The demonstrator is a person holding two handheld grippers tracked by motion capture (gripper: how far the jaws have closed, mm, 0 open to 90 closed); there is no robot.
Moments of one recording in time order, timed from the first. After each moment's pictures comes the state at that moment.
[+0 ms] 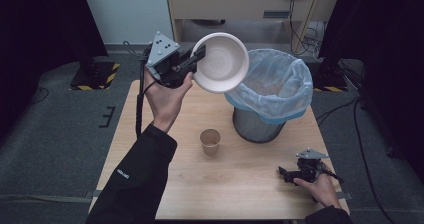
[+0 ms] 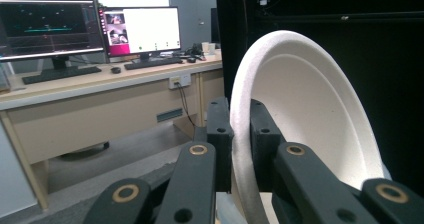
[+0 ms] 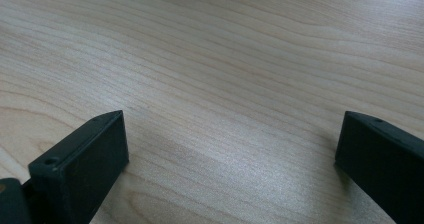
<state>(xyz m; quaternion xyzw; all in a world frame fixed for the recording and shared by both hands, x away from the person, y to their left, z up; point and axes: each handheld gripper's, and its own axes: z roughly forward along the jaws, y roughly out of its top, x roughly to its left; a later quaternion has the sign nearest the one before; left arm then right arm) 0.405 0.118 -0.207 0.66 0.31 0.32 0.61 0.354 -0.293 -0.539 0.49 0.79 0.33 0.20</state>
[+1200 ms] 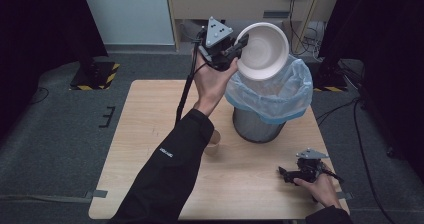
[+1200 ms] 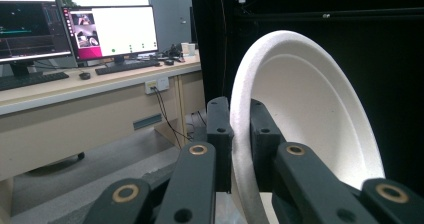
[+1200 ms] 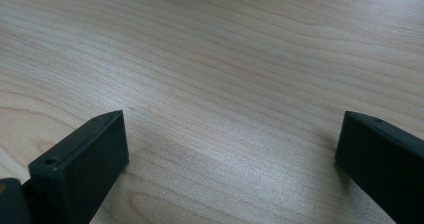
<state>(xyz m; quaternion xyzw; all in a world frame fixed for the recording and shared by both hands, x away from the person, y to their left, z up) 0.456 0.028 -0.207 0.67 0.29 0.30 0.61 0.354 -0.293 -0.539 0.49 0.79 0.33 0.20</state>
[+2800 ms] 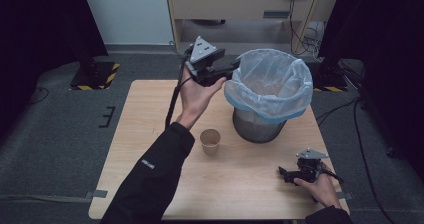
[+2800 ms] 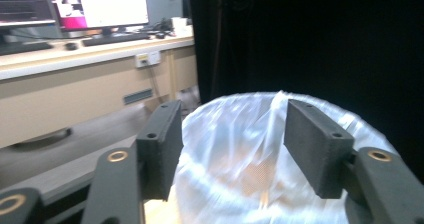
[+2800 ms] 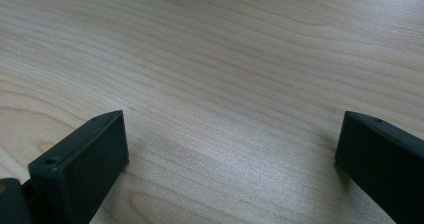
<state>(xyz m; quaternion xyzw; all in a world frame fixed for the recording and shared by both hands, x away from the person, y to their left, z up) 0.453 0.076 -0.256 0.70 0.30 0.27 0.59 0.353 -0.293 -0.539 0.49 0.78 0.33 0.20</state>
